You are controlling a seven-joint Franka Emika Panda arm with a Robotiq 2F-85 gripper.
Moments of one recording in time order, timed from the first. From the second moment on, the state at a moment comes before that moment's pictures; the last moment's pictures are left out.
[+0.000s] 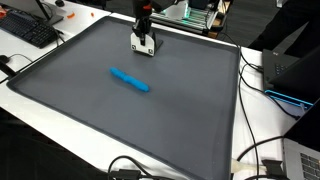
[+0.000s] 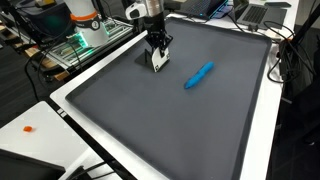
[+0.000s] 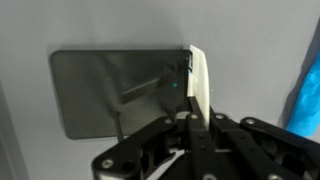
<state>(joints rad) 0.02 0.06 0.03 -2.64 0.03 2.88 1.52</state>
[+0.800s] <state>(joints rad) 0.03 -0.05 0.04 -2.55 0.04 2.69 1.46</state>
